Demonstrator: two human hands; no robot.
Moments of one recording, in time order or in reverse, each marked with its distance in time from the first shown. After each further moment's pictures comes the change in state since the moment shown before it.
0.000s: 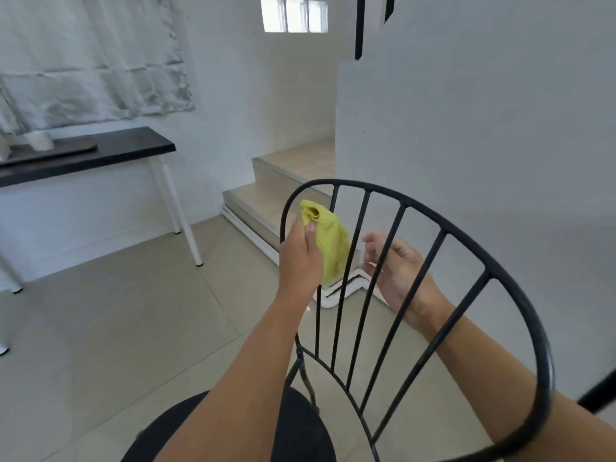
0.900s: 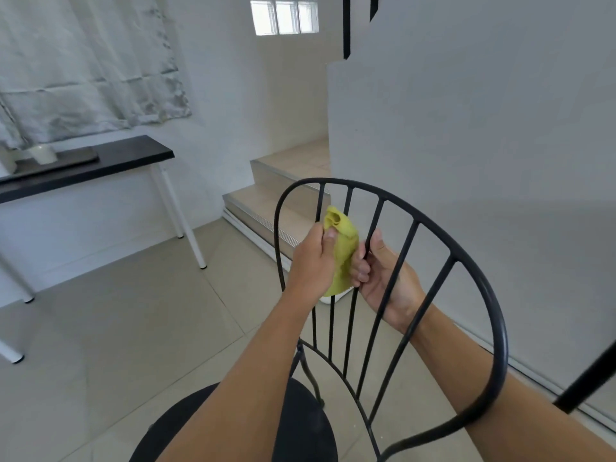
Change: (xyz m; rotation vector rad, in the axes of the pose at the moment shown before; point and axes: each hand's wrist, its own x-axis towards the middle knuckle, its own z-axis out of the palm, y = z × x) left_hand -0.025 0.025 0.006 0.045 -0.227 0.026; right_hand -0.028 -0.006 0.005 0.203 -0.121 0.131
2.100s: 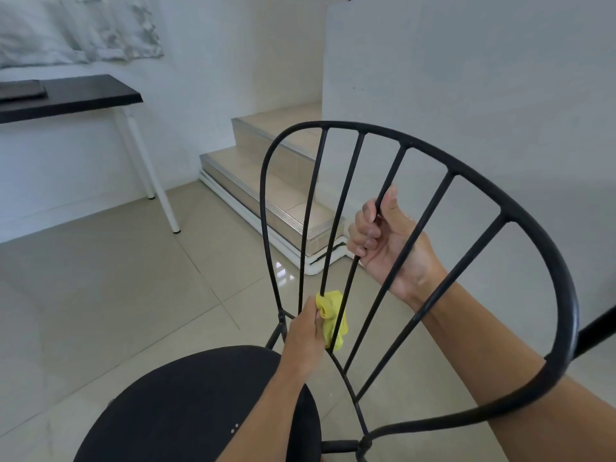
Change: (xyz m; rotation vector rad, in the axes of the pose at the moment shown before) left_hand -0.105 -0.161 0.078 -0.011 -0.226 -0.159; right_hand 0.015 0.009 -0.011 0.049 -0.084 -0.014
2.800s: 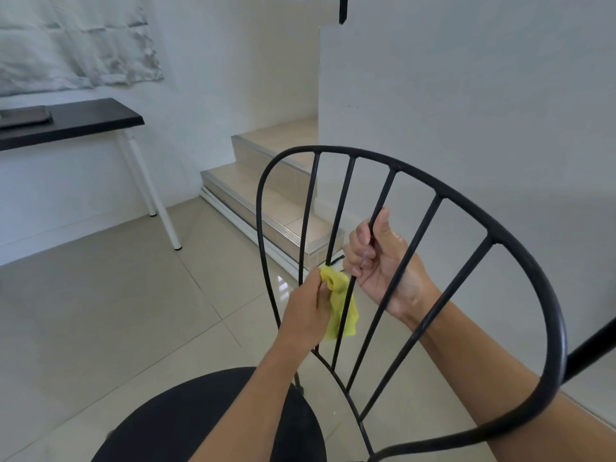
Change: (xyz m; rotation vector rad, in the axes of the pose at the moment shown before) left_hand 0.037 0.075 -0.042 0.039 0.088 0.129; right_hand 0.001 -0.001 -0.002 0.006 -0.002 0.003
